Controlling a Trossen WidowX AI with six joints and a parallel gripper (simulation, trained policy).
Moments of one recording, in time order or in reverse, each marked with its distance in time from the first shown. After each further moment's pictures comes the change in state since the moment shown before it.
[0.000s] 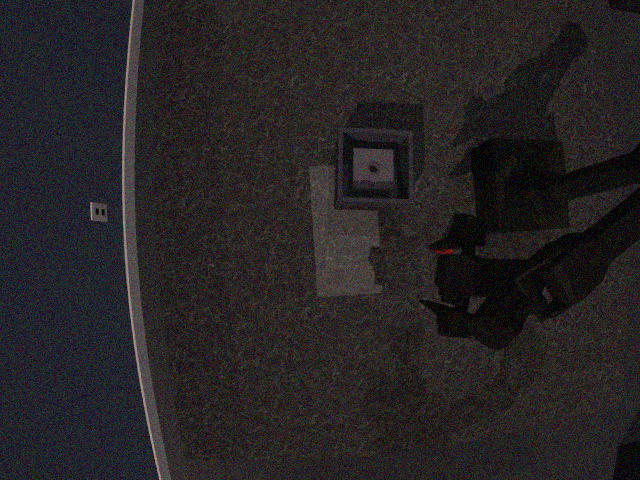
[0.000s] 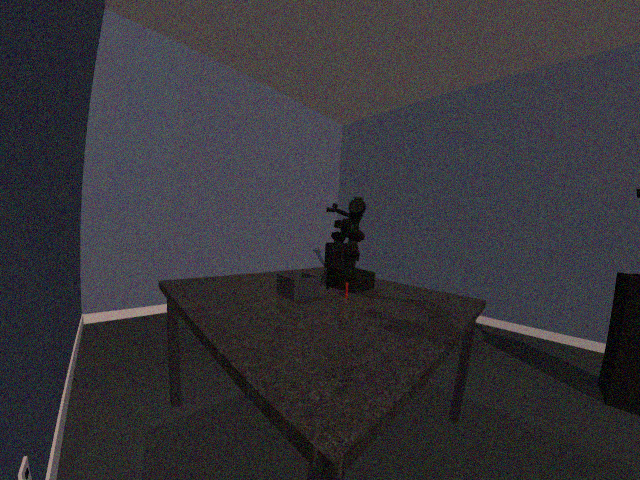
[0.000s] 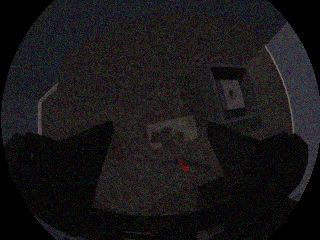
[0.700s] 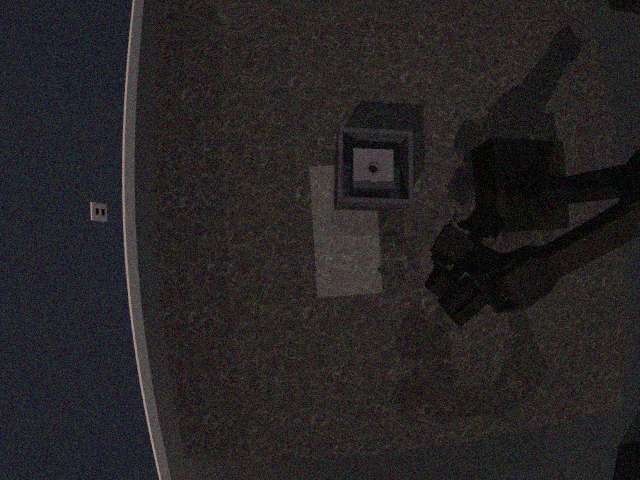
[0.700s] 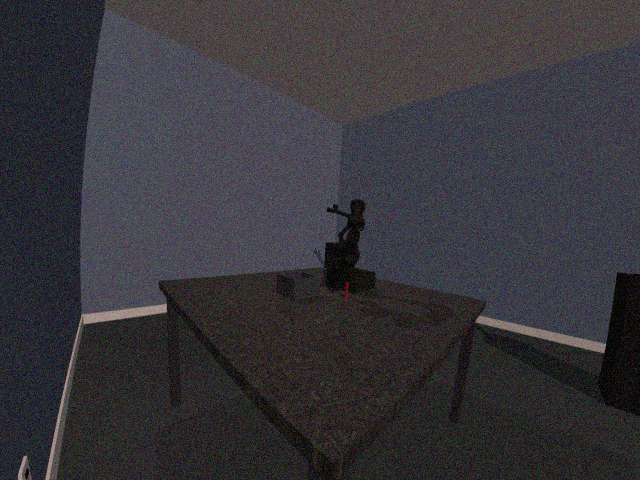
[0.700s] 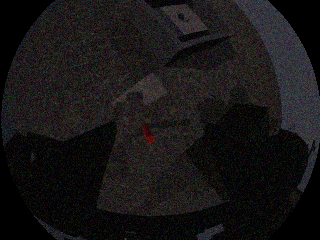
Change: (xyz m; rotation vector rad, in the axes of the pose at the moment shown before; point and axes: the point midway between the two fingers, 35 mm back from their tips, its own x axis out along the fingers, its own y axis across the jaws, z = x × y) arm 0.053 -0.068 -0.091 0.288 0.275 -0.402
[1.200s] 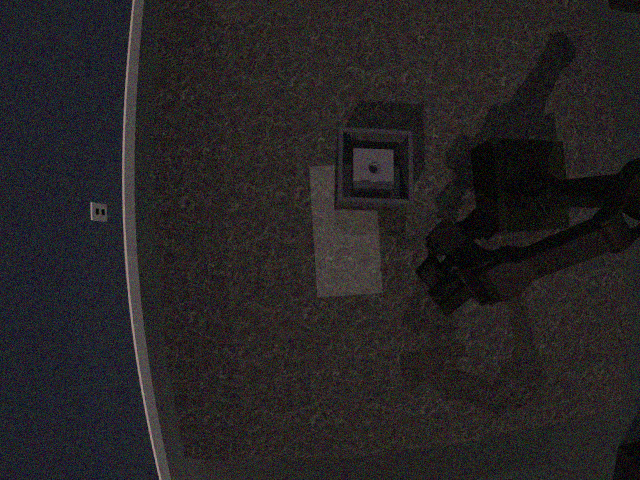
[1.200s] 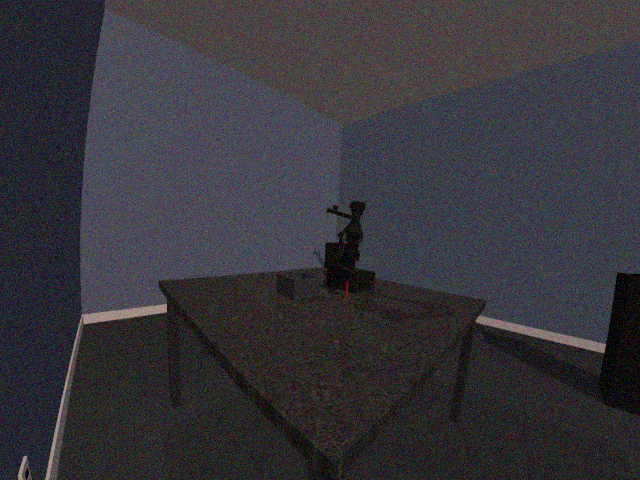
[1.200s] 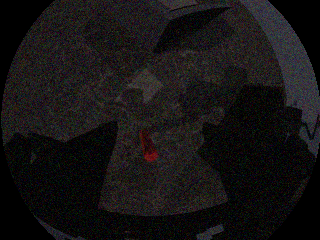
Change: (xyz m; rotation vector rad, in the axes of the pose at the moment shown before) arm 0.052 -0.004 -0.016 0.165 0.037 -0.056
